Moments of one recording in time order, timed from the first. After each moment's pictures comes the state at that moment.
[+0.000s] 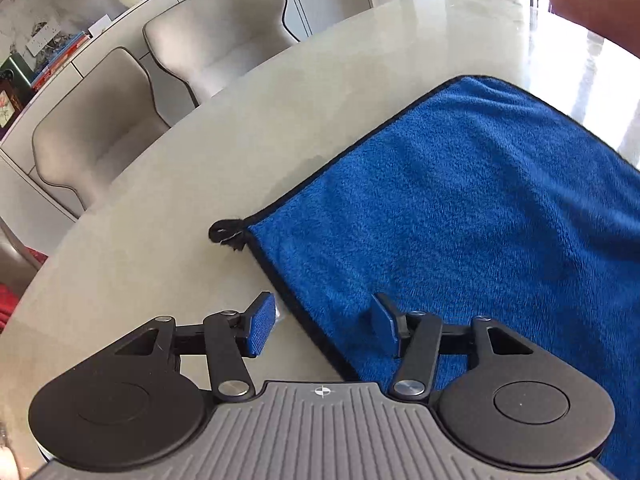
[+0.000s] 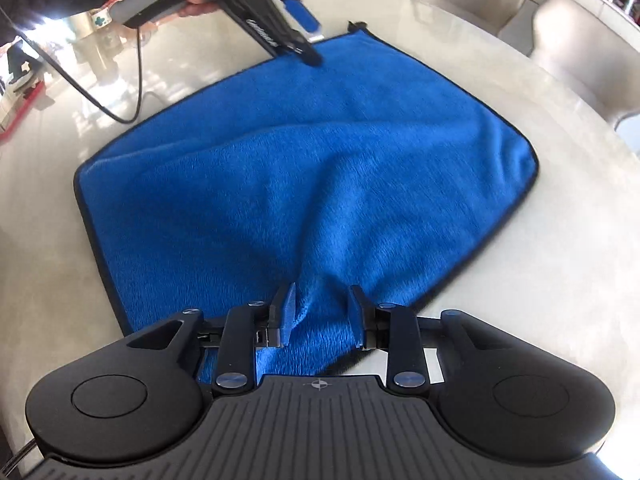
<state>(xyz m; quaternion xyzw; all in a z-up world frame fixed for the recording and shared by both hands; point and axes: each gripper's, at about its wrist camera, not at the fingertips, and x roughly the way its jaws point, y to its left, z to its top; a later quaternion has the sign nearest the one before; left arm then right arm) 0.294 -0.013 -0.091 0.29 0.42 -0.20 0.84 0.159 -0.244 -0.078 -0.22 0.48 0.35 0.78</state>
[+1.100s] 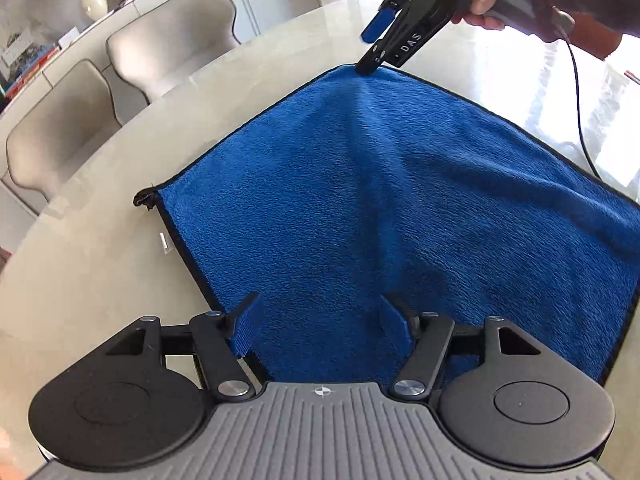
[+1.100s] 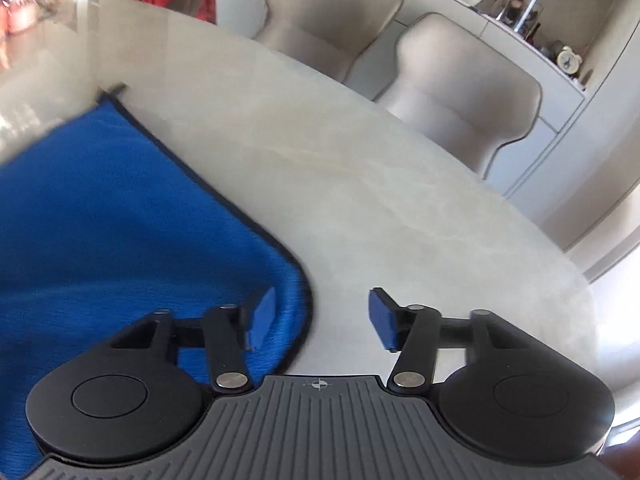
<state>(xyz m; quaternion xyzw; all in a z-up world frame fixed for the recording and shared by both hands) 0.198 -0.038 -0.096 0.27 0.41 -0.27 0.82 0.321 -0.250 -0.069 -0.24 0.38 0.22 0.86</state>
